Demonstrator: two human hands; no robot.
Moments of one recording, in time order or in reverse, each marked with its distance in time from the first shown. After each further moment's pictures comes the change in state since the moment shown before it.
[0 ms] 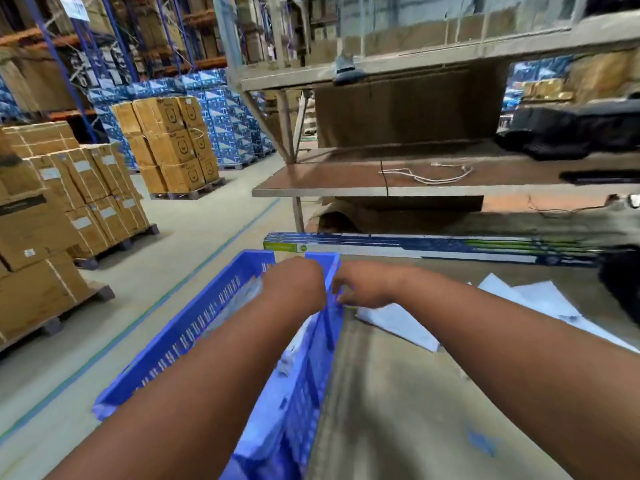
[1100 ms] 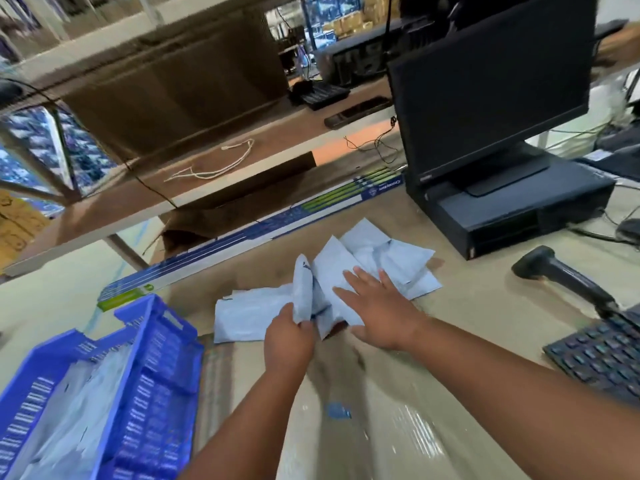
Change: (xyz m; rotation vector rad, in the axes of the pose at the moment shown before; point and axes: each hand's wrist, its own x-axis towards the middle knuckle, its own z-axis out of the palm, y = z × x) left_hand 0.011 0.302 0.157 -0.825 -0.043 0.125; right_hand -0.254 0.230 0.178 0.077 0.257 0.504
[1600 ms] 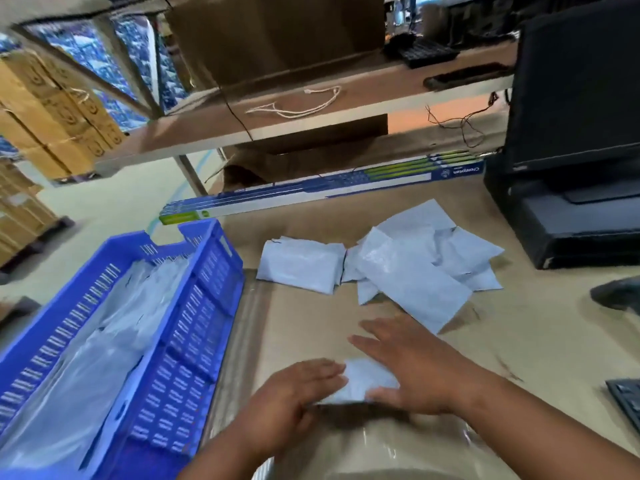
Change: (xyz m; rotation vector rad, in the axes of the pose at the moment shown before) left_hand -0.144 -0.113 -0.058 0.096 -0.276 0.760; right_hand -0.080 -0.063 0.008 0.057 -0.173 -0.379
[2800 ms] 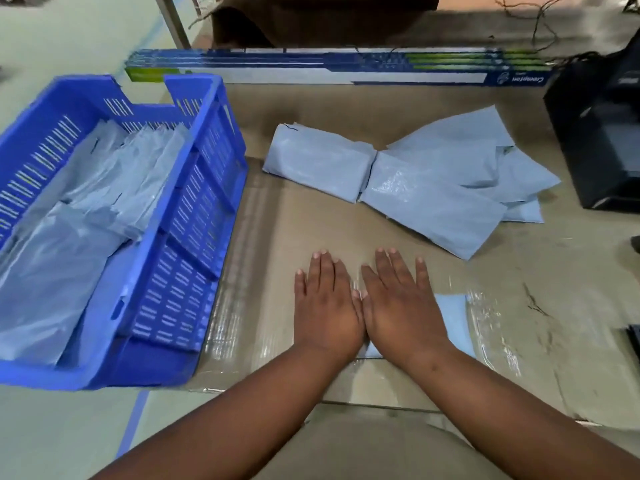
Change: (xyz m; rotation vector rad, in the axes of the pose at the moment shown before) left_hand 0.019 0.013 0.078 0.217 -0.007 -0.774; right_hand 0.044 -0.082 0.089 -0.227 0.054 0.392
